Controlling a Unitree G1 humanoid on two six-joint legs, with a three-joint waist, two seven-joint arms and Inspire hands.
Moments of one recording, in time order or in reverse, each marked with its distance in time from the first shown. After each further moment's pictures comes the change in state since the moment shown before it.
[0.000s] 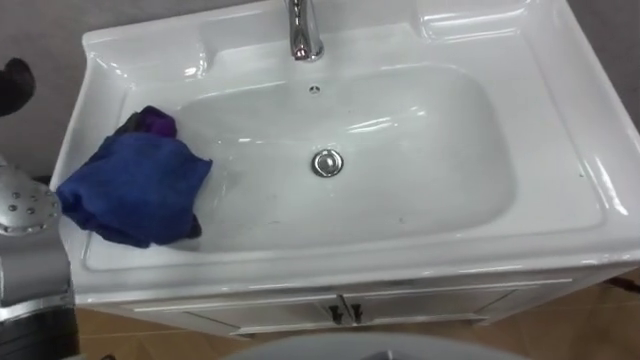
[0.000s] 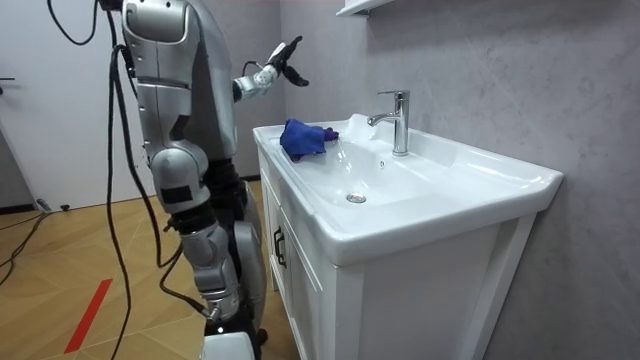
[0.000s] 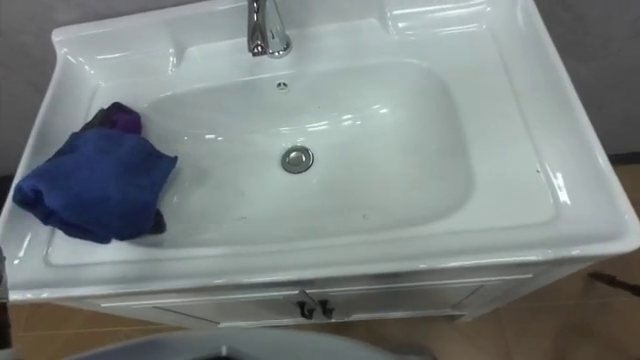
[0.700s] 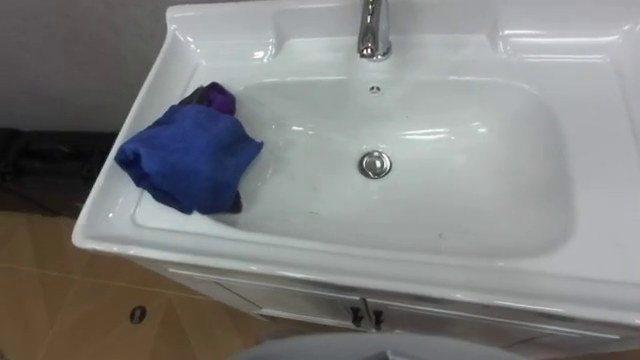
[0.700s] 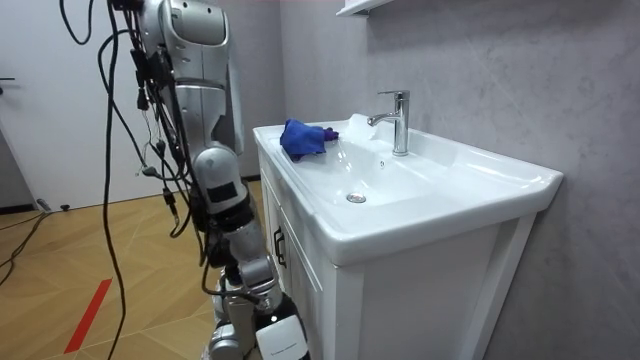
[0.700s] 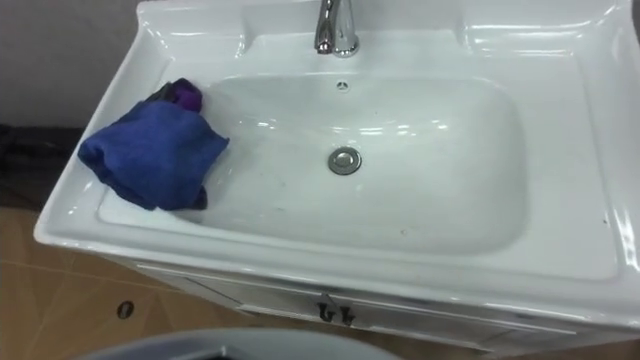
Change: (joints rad) left arm 0.215 0.016 0.226 0.320 -0.284 0.005 0.127; right arm -0.007 -0.039 0.010 -0.072 -0.111 0.039 0.024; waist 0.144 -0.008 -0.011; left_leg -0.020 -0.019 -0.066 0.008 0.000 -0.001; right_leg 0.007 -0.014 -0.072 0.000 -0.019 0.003
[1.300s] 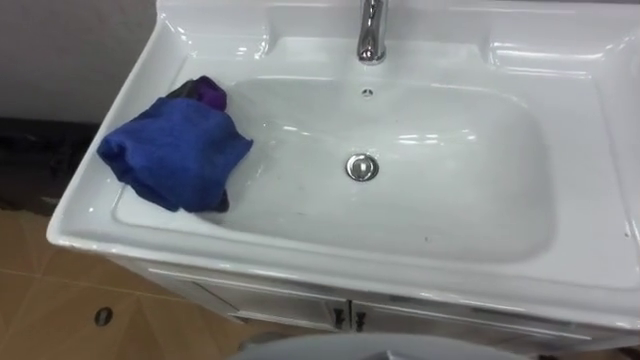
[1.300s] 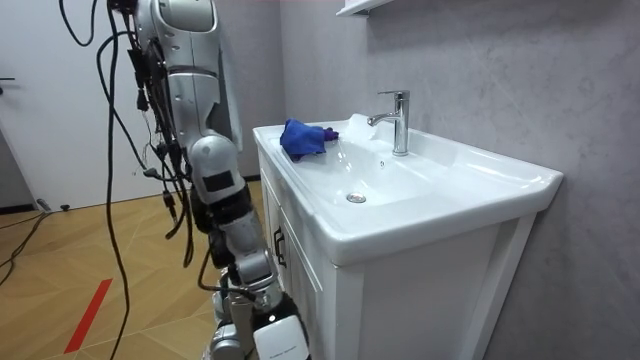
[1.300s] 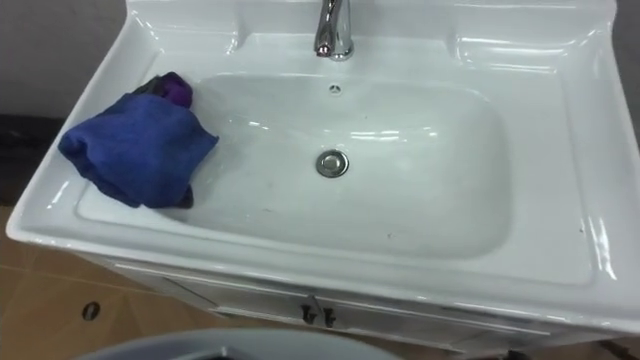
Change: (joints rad) left arm 0.101 -0.130 -0.390 0.542 -0.345 -0.025 -0.071; right arm -0.041 0.004 0.037 0.073 0.043 -0.017 -0.015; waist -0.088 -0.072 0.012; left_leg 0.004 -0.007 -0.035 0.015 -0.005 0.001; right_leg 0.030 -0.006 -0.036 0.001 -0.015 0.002
